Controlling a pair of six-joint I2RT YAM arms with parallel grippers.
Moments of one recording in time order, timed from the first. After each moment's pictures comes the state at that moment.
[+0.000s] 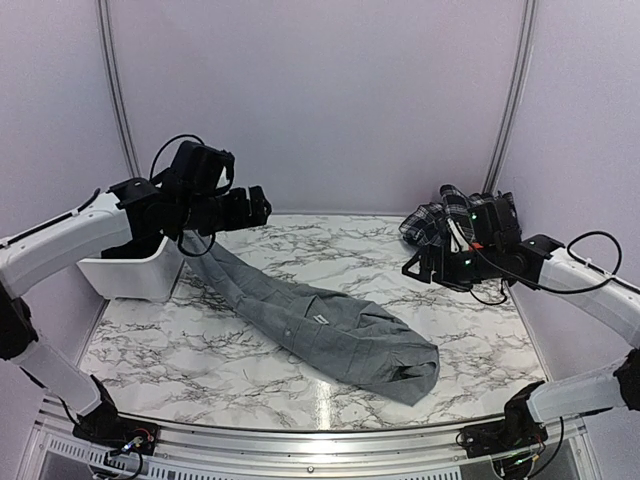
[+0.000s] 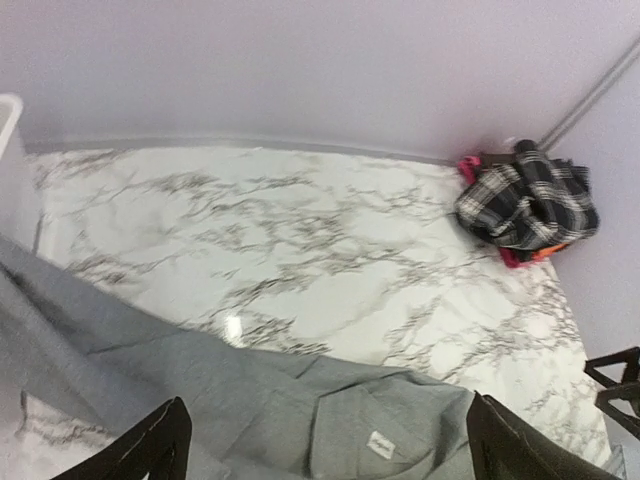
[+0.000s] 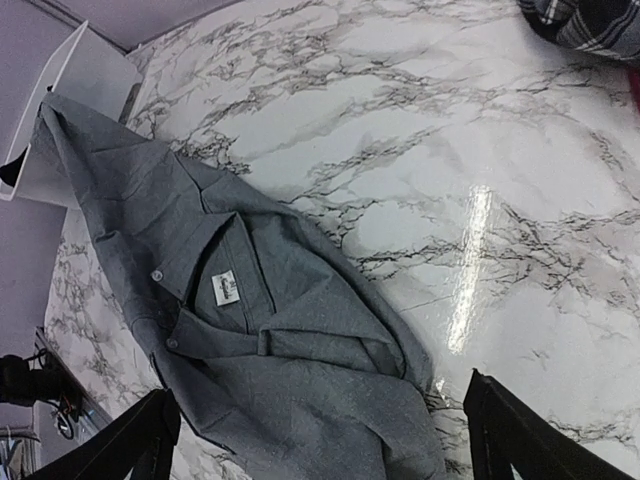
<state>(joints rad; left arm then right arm) -0.76 1.51 1.44 -0.51 -0.24 -0.56 0.43 1.16 0.93 -0.51 -0.27 0.46</state>
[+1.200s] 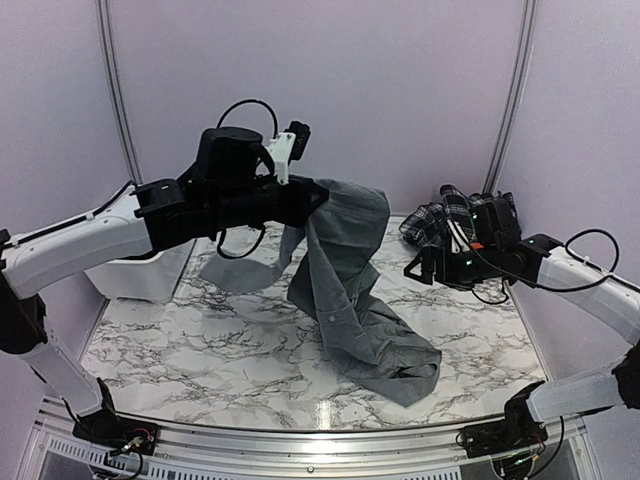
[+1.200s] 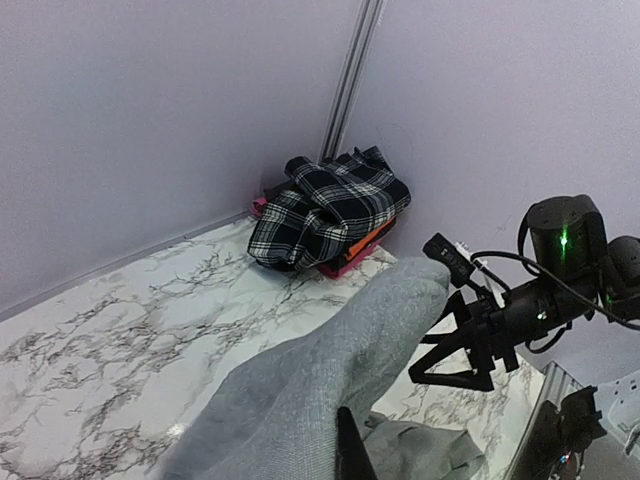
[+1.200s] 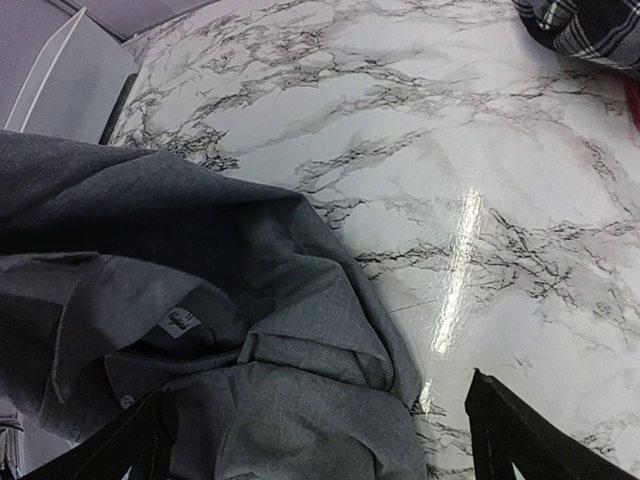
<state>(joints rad) -0.99 1.61 1.58 -0.25 -0.12 -0.31 0.40 1.19 0.93 -0.52 -0.29 0.39</state>
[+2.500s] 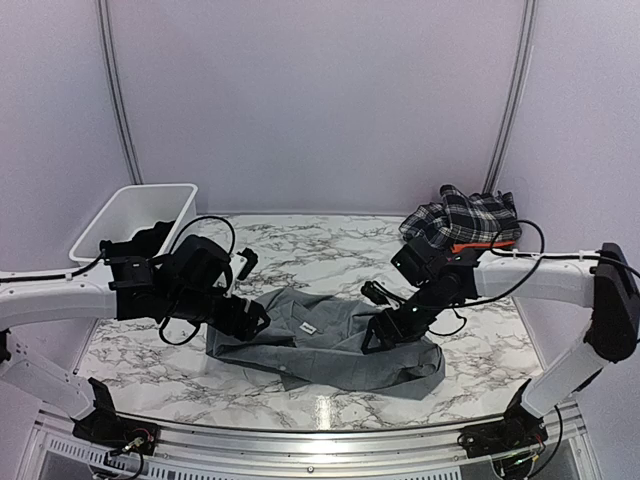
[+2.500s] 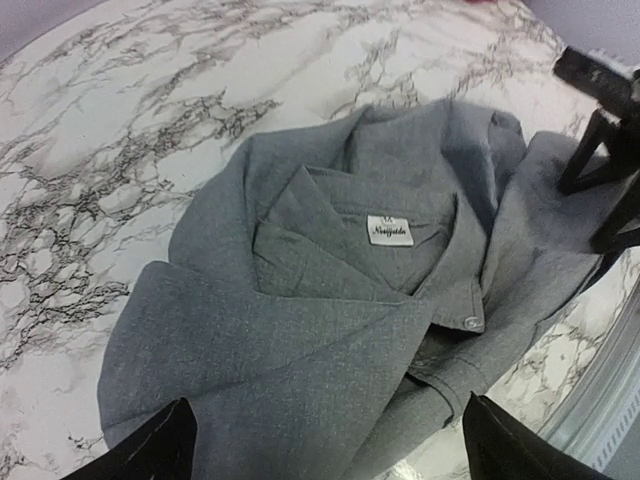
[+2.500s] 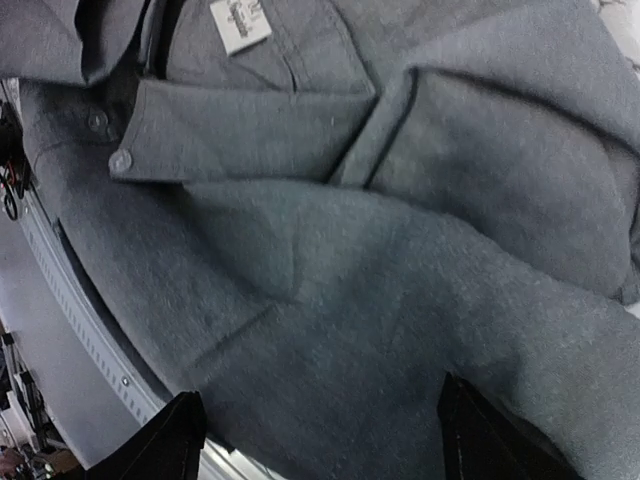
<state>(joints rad) -0.95 1.24 0.89 -0.45 -0.15 -0.40 0.74 1.56 1.01 -0.64 -0.43 0.25</state>
